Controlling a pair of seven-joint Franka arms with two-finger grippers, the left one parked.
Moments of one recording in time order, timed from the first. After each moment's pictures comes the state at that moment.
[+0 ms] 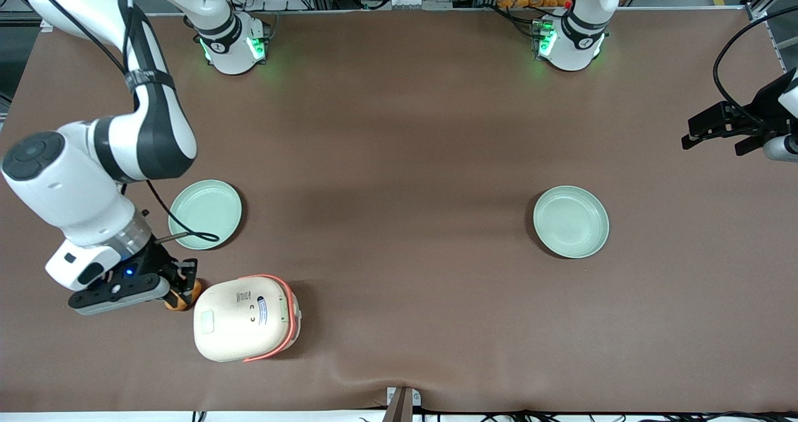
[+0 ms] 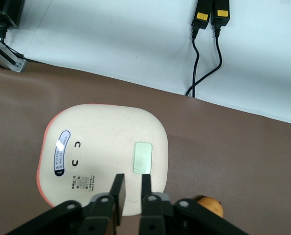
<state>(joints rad) 0.20 0.49 -0.06 -1.45 0.03 2.34 -0.13</state>
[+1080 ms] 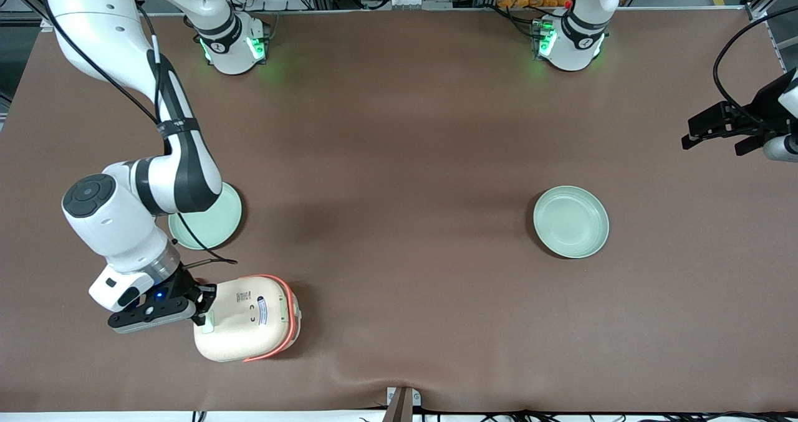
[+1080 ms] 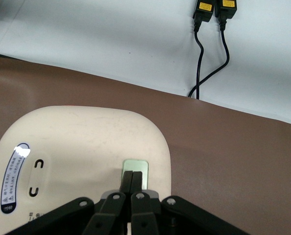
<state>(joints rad) 0.20 0.63 -0.06 -1.44 0.03 2.53 -0.12</state>
